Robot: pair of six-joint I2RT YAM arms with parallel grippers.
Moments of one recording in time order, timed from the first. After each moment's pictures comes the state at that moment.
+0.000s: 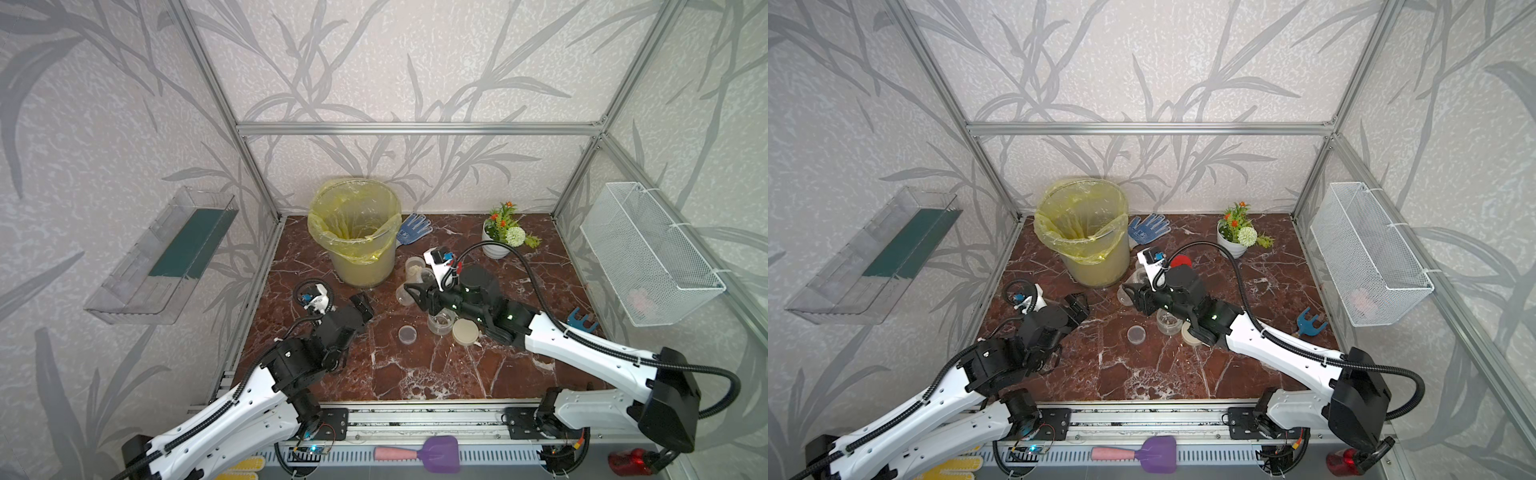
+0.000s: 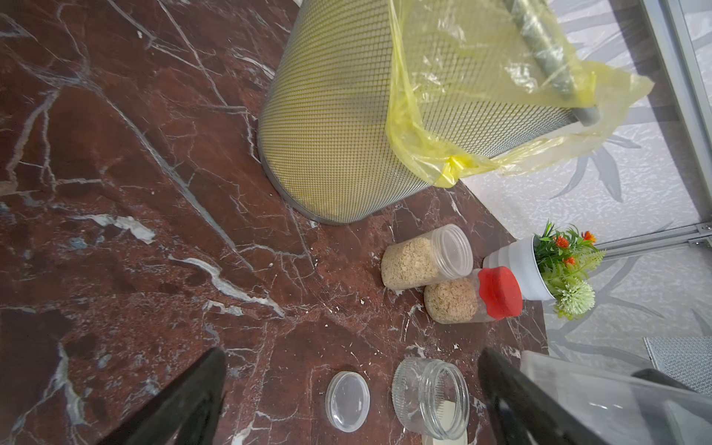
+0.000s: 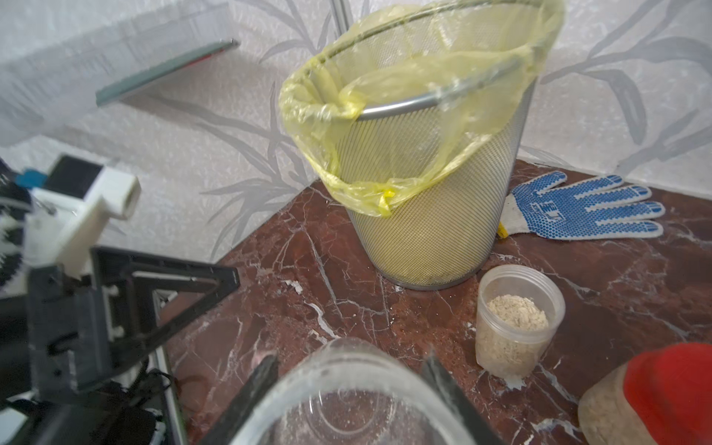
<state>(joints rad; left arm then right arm) -0.85 0.69 0.70 -0.67 -0.64 -1.21 0.91 1.30 0.93 0.06 -0.01 0.25</state>
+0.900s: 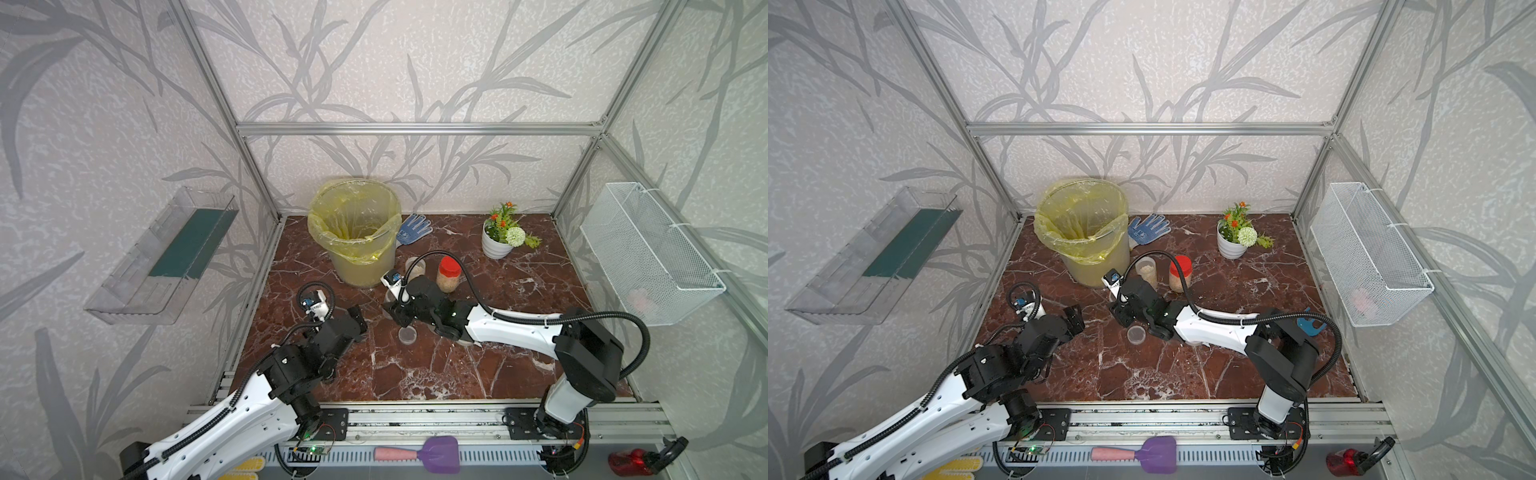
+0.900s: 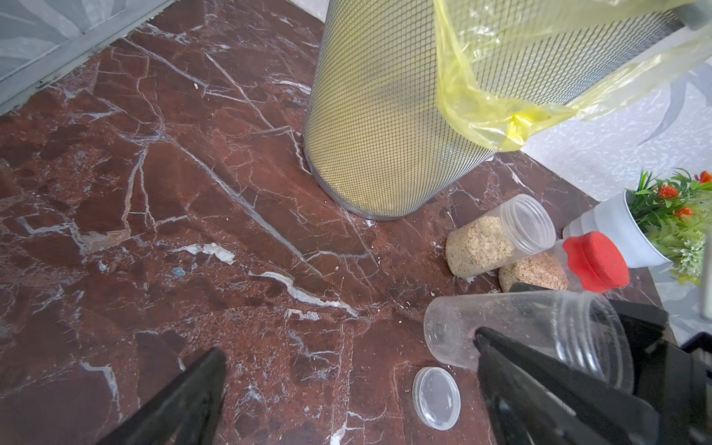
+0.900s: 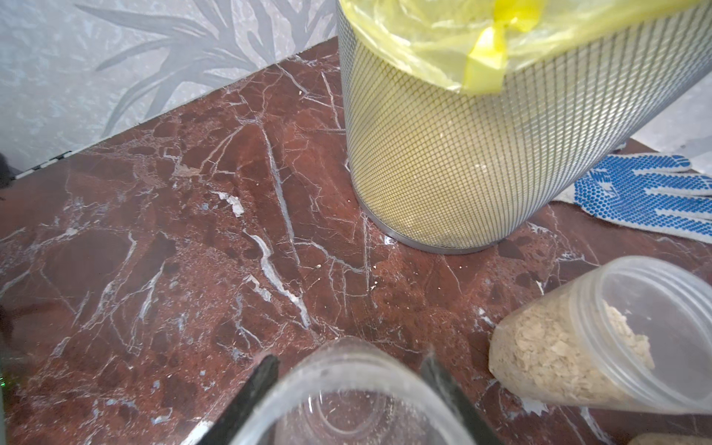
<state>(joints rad) -0.85 0.66 0.64 -0.76 -0.69 -1.04 0.99 1.71 1.08 0.08 0.09 0.07</state>
